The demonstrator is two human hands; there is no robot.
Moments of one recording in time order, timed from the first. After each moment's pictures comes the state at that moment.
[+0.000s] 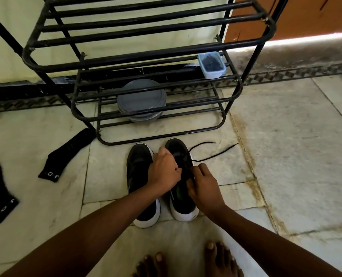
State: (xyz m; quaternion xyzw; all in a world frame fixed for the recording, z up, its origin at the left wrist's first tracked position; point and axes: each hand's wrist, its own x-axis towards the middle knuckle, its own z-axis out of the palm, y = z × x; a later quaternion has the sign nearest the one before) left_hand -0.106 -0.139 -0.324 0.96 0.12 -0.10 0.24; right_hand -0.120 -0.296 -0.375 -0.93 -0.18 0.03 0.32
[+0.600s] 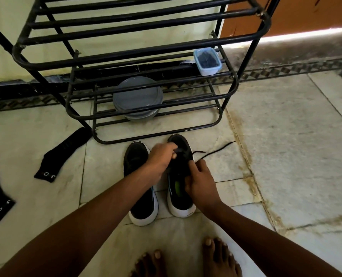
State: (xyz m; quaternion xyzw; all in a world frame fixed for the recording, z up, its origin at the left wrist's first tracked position) left_hand -0.075 -0.144 -0.292 0.73 0.37 -0.15 0.56; right_hand -0.122 -0.293 -0.367 -0.93 -0.16 0.07 0.32
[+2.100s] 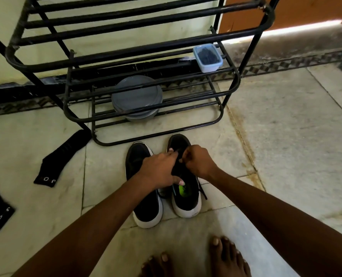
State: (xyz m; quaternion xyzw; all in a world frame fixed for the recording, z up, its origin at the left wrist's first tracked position) left_hand -0.094 -0.112 -0.305 0.96 -0.07 -0.27 0.06; right_hand -0.043 -0.266 -0.350 -0.91 -0.09 0.23 0.33
